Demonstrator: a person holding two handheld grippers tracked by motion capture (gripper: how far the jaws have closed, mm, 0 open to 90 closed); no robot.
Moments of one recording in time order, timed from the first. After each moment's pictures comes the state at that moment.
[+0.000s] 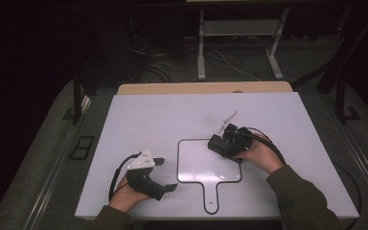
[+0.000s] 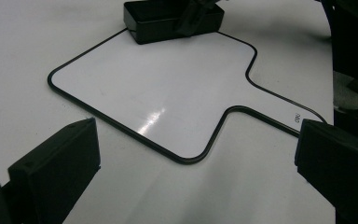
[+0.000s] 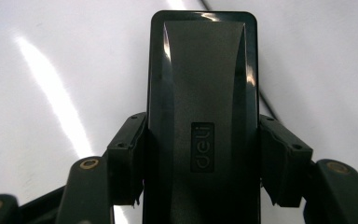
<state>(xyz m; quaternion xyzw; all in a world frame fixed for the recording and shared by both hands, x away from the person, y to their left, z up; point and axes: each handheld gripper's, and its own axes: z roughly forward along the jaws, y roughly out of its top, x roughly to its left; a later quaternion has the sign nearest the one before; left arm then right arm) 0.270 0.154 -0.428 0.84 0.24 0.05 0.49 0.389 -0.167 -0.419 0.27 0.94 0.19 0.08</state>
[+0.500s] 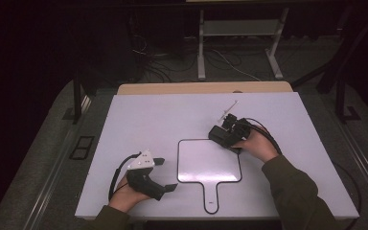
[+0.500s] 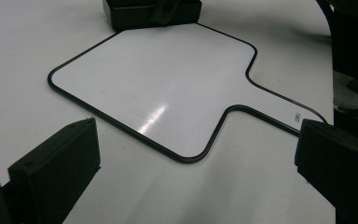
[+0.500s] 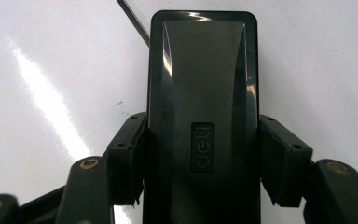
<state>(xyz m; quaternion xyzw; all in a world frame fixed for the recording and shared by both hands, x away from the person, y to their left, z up) 0.270 0.155 -0.428 0.84 0.24 0.05 0.49 0.420 -0.169 -0.419 0.31 0.93 0.19 0.08</state>
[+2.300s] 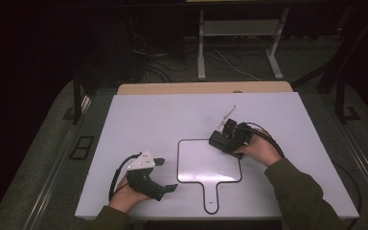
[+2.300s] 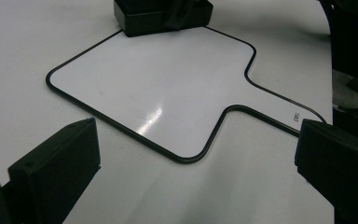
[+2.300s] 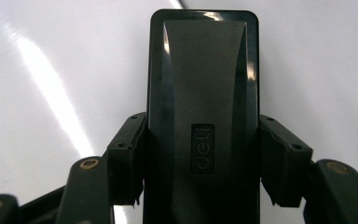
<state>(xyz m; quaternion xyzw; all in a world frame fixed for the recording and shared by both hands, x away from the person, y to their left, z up) 0.269 0.154 -0.428 0.84 0.24 0.05 0.49 0.407 -0.169 -0.417 0.28 0.94 0.18 0.08</state>
